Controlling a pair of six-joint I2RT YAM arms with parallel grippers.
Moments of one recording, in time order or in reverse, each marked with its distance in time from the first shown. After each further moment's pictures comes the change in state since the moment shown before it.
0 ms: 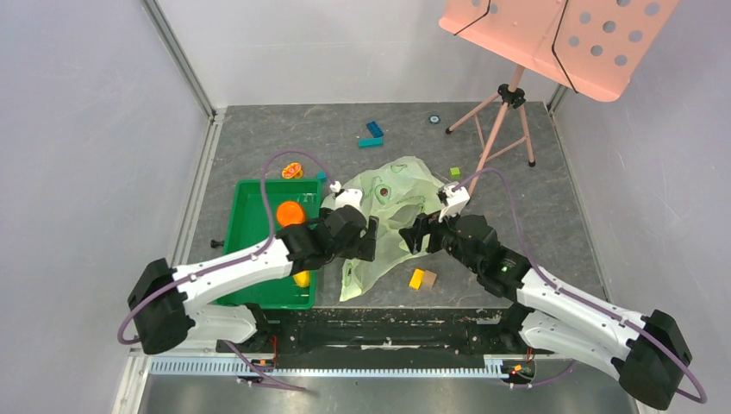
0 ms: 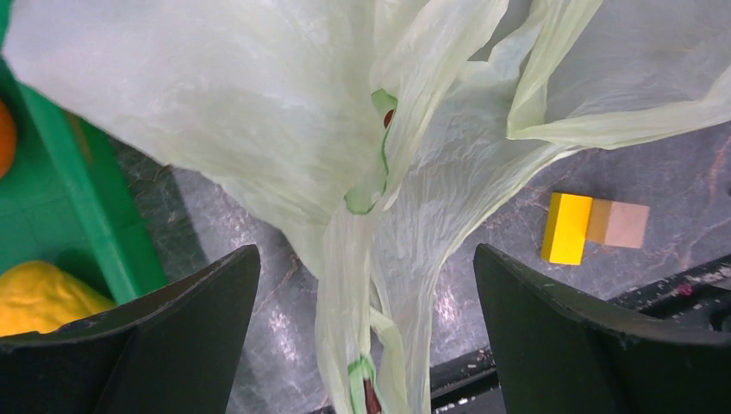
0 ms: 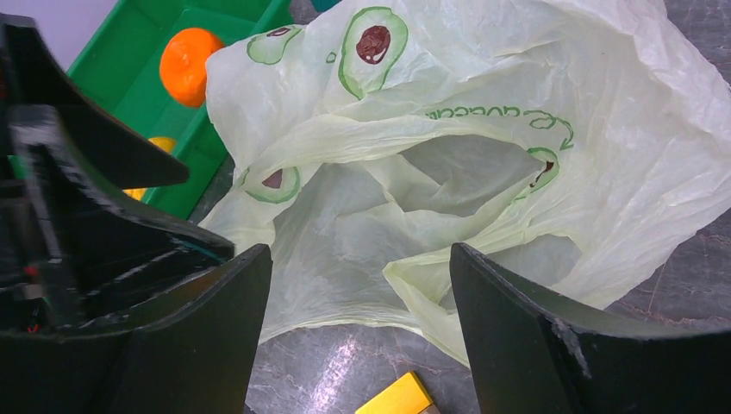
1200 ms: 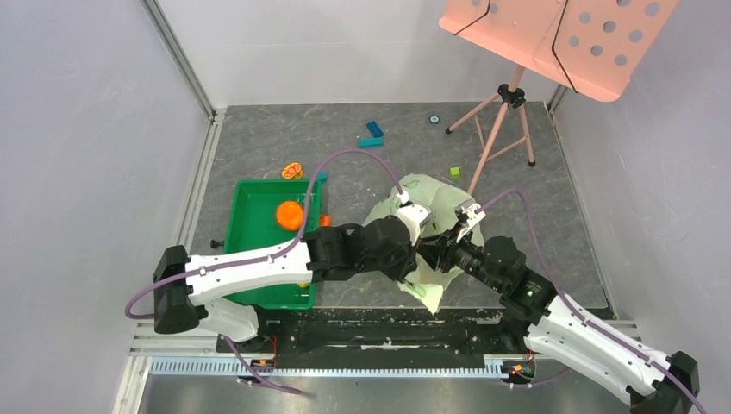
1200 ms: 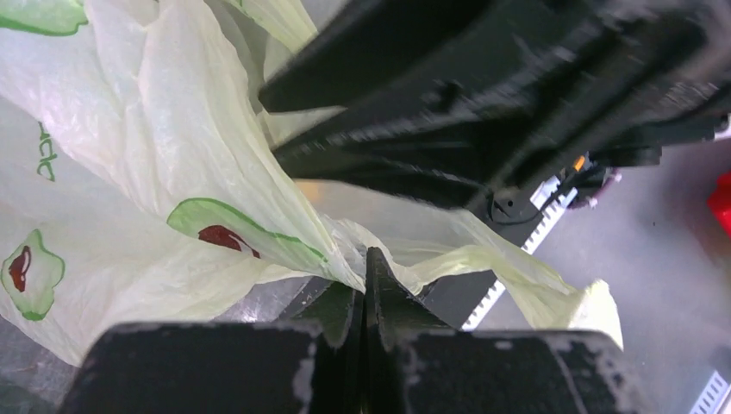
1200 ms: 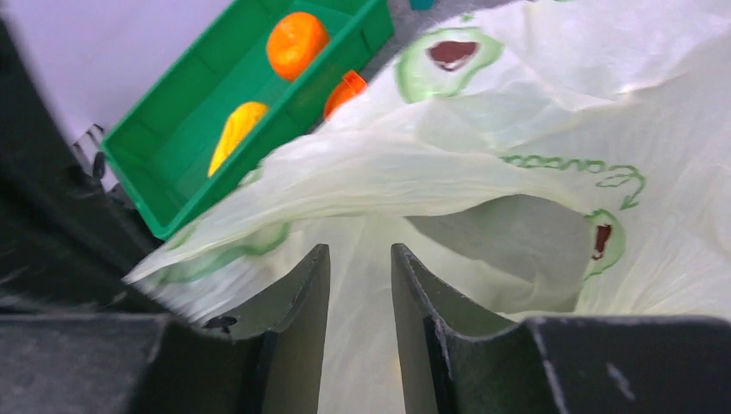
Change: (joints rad) left arm -0.263 0.168 0.327 0.008 0.222 0.111; right arm 0.000 -0.330 -0.128 -0.058 -0.206 -0.008
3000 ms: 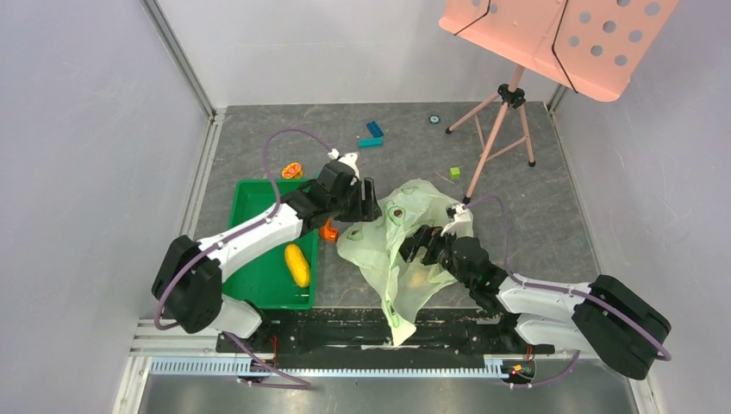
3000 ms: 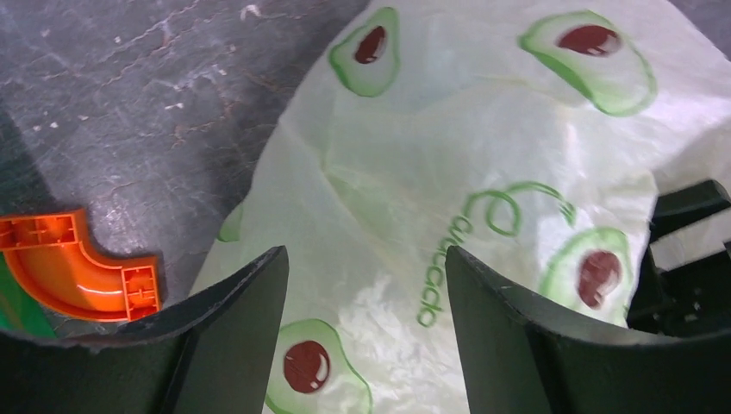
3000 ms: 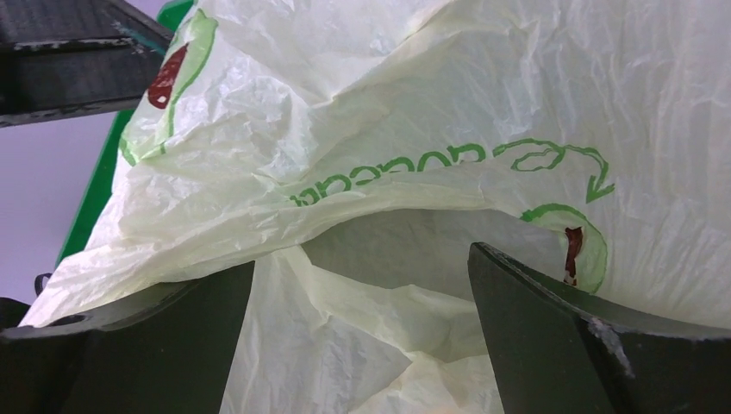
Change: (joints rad) left arm 0.542 0.044 -0.171 0.178 0.163 -0.047; right arm 0.000 0.553 -0.188 0.663 0.217 0.324
